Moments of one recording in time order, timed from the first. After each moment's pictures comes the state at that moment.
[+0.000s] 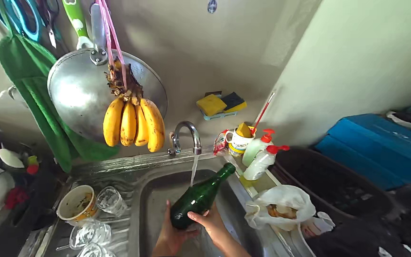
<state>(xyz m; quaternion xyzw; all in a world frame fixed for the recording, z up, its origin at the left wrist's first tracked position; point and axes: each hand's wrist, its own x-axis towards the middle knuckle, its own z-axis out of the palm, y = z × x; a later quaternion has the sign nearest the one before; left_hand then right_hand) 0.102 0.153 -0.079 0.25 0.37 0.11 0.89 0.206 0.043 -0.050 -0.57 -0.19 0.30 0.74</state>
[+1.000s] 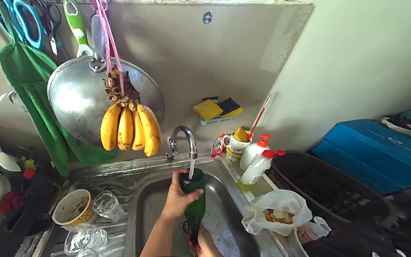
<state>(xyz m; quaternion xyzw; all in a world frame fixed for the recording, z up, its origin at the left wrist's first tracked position) 0.166 0.185 0.006 0.66 0.13 0.31 0.67 0.185 0.044 -0.122 -0.61 0.15 0.44 0.64</state>
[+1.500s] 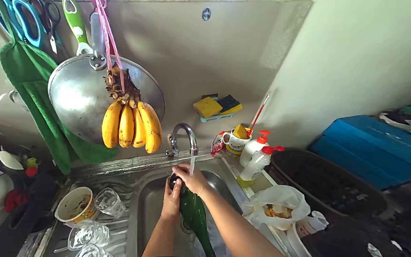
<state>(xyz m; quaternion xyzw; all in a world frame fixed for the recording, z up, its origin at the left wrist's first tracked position) 0.155 0.180 -0.027 0.49 0.25 0.33 0.77 0.270 0.137 0.038 -0.73 -0.42 0.23 0.49</state>
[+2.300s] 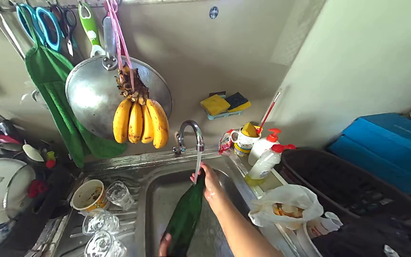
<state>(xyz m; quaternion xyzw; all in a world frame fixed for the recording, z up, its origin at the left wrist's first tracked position) 0.011 0.090 -0.077 0.31 0.35 0.29 0.84 0.263 0.120 0.011 -0.50 -0.02 0.34 0.80</state>
